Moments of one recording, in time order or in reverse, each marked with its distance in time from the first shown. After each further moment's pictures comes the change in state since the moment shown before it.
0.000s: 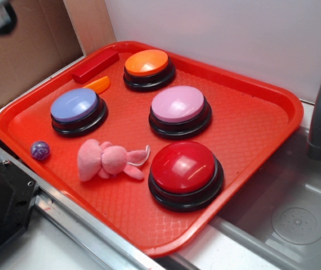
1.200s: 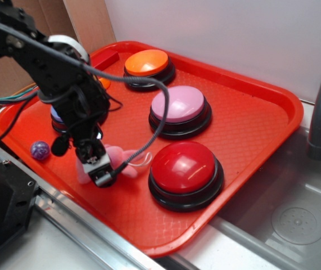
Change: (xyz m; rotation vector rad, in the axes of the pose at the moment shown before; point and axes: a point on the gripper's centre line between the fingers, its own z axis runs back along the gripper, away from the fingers) arm 0.008 -0.024 -0.179 0.024 -0.031 -0.269
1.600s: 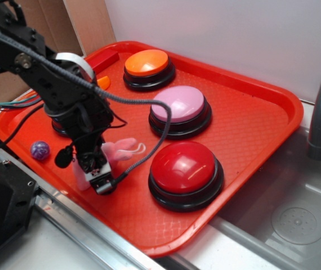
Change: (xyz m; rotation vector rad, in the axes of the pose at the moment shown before) arm -0.006 0.000 -0.012 0.023 0.006 -0.018
